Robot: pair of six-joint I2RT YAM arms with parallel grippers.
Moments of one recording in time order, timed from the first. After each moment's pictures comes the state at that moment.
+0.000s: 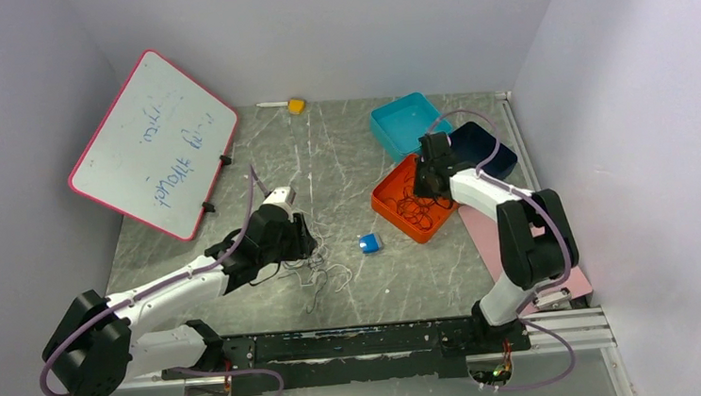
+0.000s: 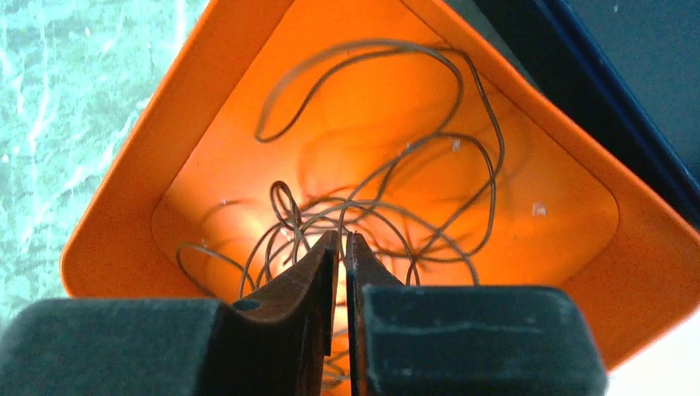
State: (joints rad) left arm -0.77 1.16 0.56 -0.07 -0.12 -0.63; right arm 0.26 1.61 0.95 -0.27 0.09 0.36
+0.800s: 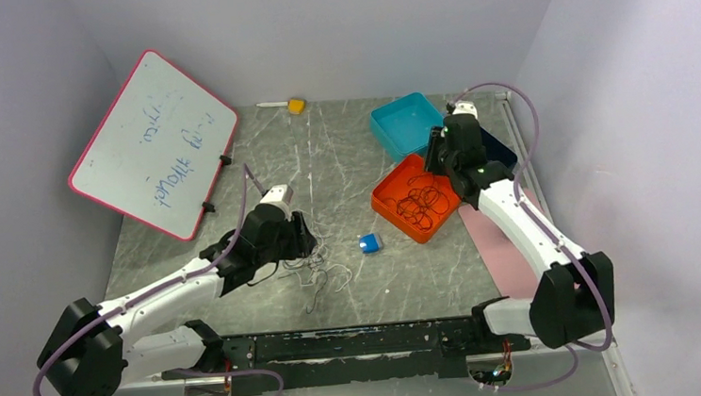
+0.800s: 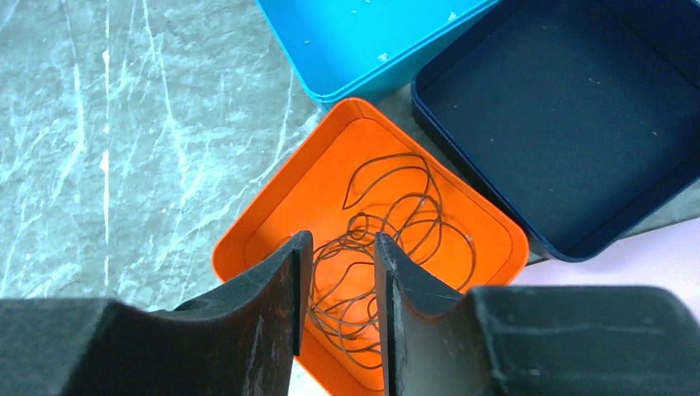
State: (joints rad) left arm -0.77 1.12 0.57 -0.09 -0.12 -0.63; right arm 0.25 1.30 1.01 -0.31 0.16 0.31
